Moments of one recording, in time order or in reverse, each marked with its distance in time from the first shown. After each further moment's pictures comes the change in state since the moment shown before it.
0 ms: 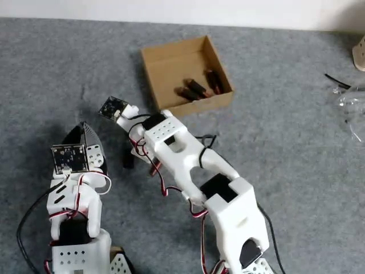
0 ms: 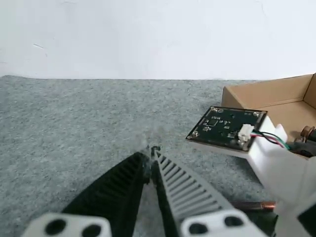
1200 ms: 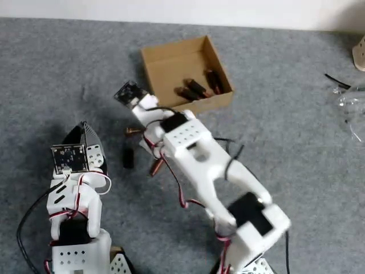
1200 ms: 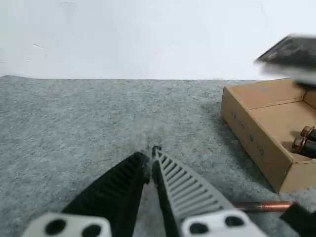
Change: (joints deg) left arm 0.0 0.0 0.0 0.0 0.0; right arm 3.8 -24.4 17.4 -2.4 -9.1
